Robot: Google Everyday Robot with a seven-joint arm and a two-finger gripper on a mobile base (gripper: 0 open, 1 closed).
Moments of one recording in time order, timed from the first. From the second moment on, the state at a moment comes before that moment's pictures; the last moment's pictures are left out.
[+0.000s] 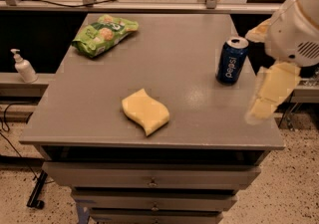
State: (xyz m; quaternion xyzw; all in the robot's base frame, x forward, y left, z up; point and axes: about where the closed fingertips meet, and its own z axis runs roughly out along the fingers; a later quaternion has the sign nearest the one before) arm 0.442 -0.176 0.959 -0.62 0.76 0.01 0.19
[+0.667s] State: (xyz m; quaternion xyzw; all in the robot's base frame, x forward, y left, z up) arm 0.435 -0.085 0.906 -0.63 0.73 0.12 0.26
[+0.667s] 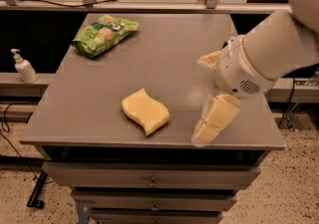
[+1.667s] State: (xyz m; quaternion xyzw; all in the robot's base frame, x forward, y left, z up) arm 0.478 -0.018 0.847 -0.59 0.72 0.19 0.32
